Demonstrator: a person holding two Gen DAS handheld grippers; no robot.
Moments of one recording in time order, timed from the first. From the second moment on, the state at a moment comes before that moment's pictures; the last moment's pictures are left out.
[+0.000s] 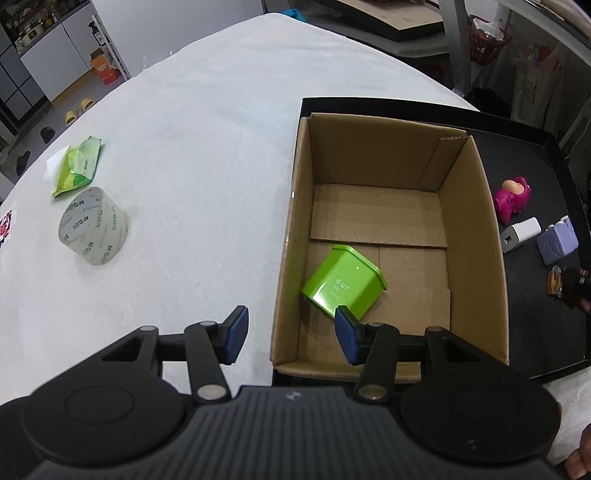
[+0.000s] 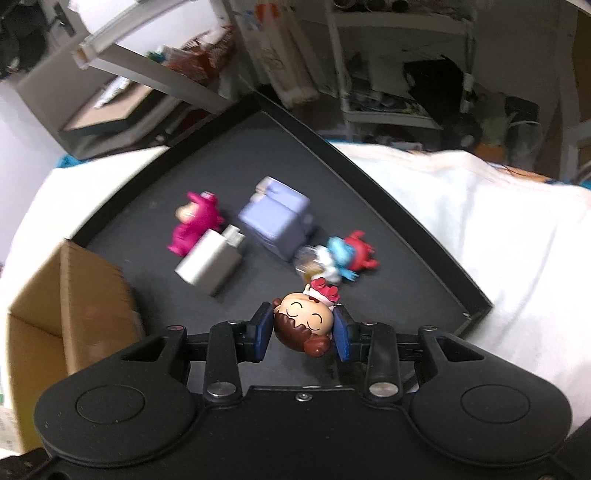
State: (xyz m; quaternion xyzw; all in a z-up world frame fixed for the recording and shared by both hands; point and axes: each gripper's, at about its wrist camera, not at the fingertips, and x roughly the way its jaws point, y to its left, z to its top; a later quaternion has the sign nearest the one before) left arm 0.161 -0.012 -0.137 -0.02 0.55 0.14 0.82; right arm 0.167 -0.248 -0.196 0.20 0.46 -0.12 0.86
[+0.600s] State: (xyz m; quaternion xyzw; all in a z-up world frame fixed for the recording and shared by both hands) left arm 0.163 0.016 -0.142 -0.05 0.52 0.12 0.84; right arm 0.180 -0.197 -0.149 0.16 0.37 0.01 0.92
